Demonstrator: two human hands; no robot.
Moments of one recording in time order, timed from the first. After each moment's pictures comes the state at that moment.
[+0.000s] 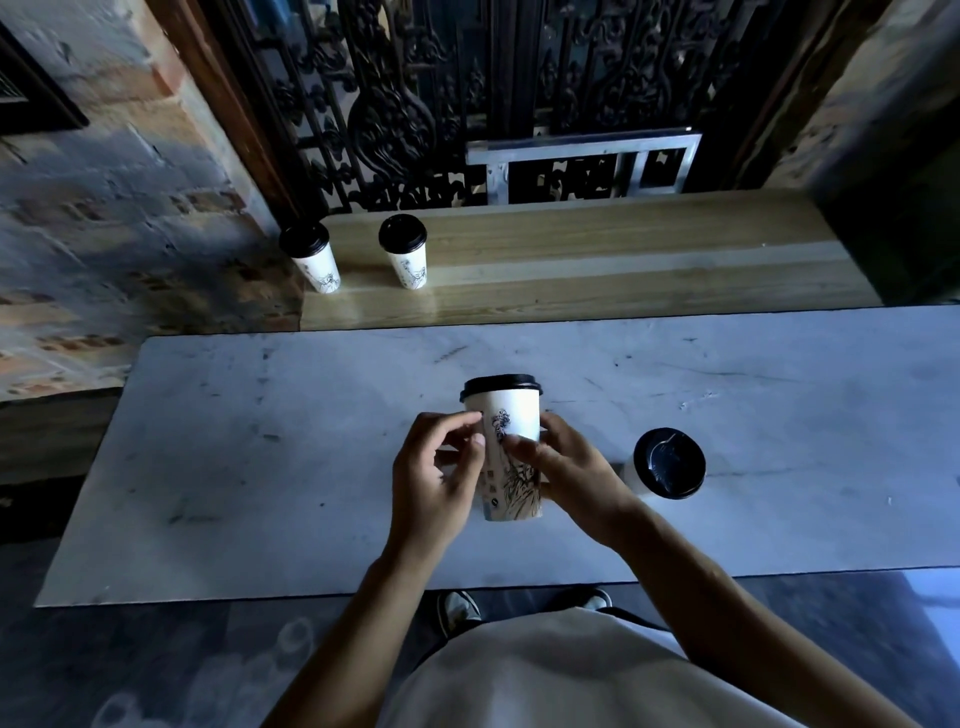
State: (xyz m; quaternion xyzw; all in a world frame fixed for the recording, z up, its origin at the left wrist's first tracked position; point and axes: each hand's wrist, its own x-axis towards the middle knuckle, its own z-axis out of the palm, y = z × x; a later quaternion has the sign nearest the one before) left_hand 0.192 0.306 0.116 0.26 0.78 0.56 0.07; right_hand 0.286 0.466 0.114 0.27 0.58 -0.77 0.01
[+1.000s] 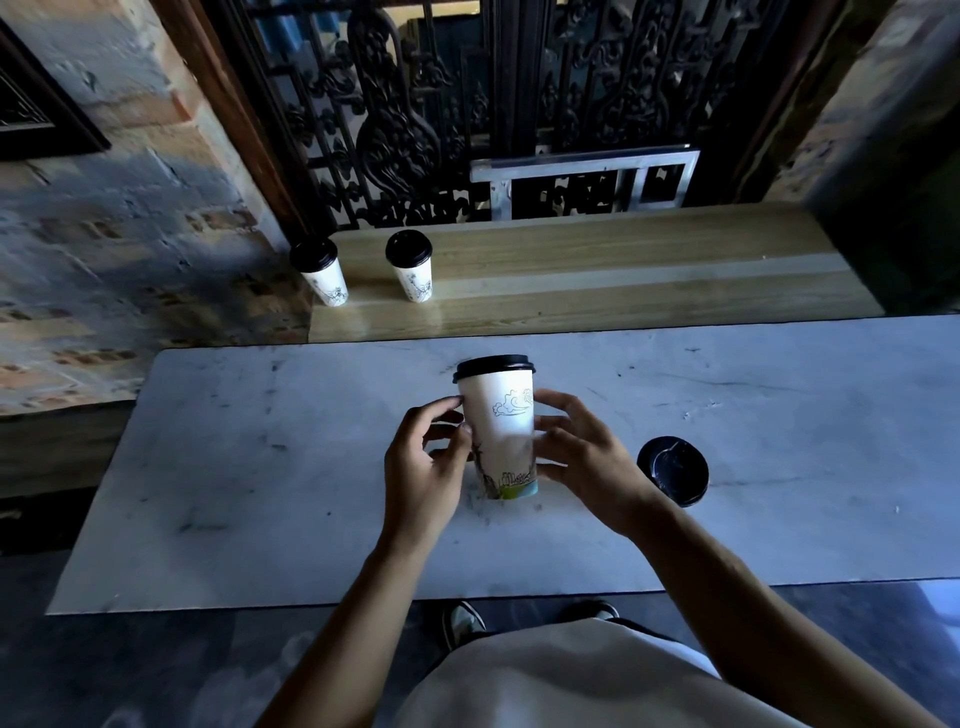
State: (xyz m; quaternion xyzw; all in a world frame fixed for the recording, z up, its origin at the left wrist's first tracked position) left_hand 0.177 0.309 0.128 0.17 0.78 0.59 0.09; right_hand 0.281 0.481 0.129 0.25 0.53 -0.81 -0.03
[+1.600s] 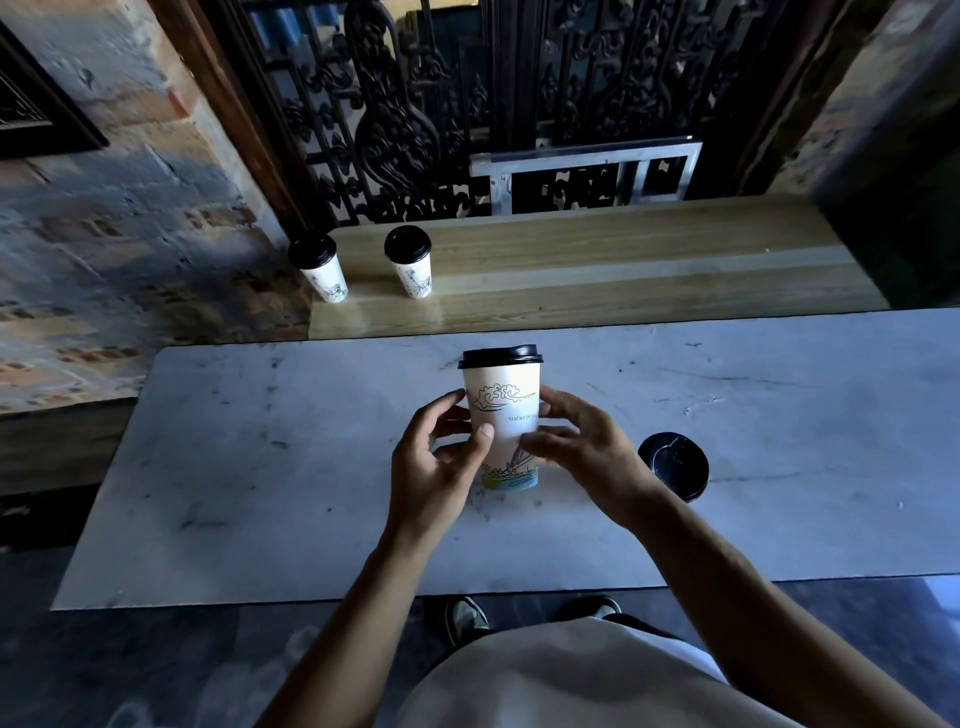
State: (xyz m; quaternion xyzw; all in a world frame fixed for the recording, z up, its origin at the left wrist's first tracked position) left_hand 0.189 0.315 0.140 0.16 0.74 0.63 0.17; right_hand 0.282 0.489 0.132 0.21 0.62 -0.75 -0.05
